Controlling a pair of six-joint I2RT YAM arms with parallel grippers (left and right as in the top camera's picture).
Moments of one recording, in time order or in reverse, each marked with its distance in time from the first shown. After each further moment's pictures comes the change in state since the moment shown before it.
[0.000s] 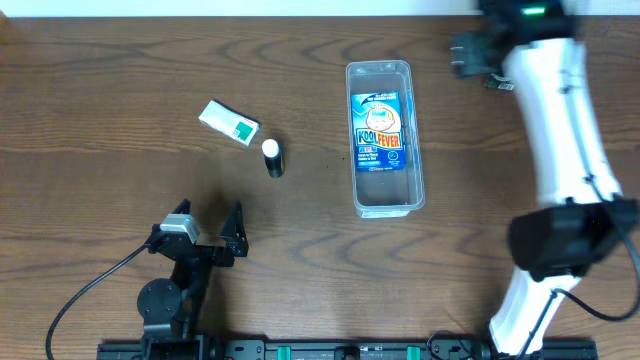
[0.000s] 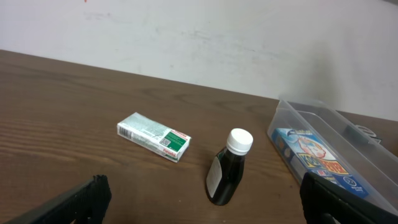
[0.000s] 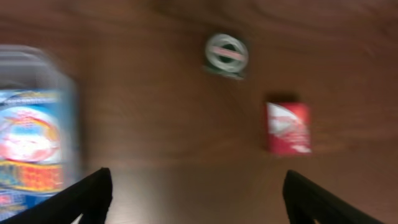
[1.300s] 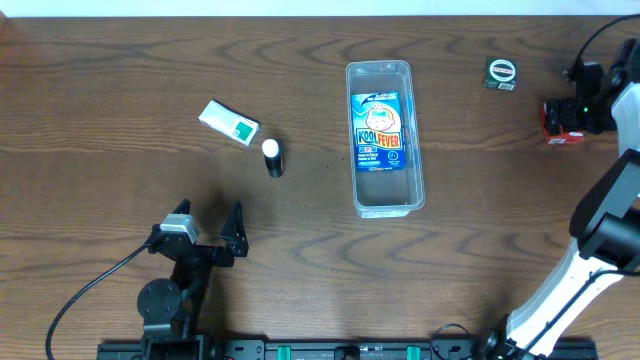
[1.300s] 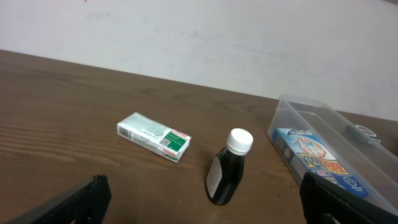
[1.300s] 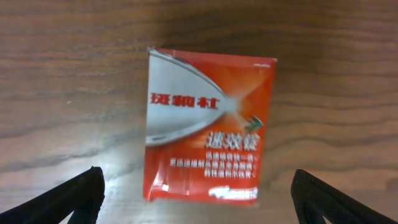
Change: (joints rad) left arm 0.000 0.000 0.000 0.000 0.000 0.000; right arm -0.509 0.168 -0.419 0.477 -0.325 -0.511
